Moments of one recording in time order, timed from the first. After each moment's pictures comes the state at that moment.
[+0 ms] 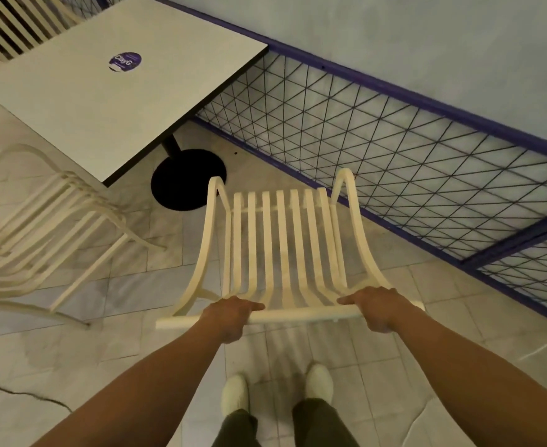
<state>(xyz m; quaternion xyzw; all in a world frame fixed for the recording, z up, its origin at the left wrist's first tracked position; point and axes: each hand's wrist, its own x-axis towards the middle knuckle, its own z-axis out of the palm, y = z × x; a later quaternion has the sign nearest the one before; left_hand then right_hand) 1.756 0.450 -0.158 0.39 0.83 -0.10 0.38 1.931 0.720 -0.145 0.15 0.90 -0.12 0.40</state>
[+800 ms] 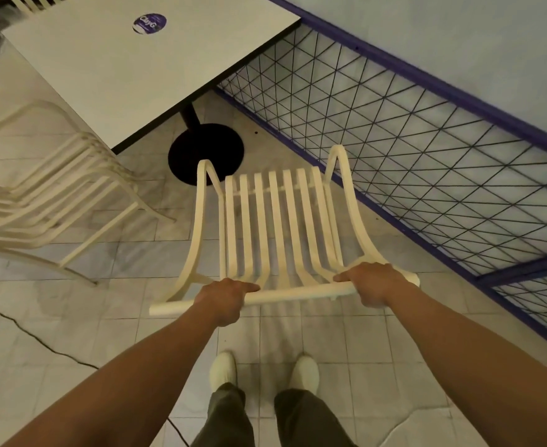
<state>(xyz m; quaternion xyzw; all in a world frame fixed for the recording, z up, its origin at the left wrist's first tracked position) 1.763 0.473 -0.162 0.33 0.87 -0.10 0.35 1.882 0.769 -0.143 0.07 0.90 -0.08 0.42</state>
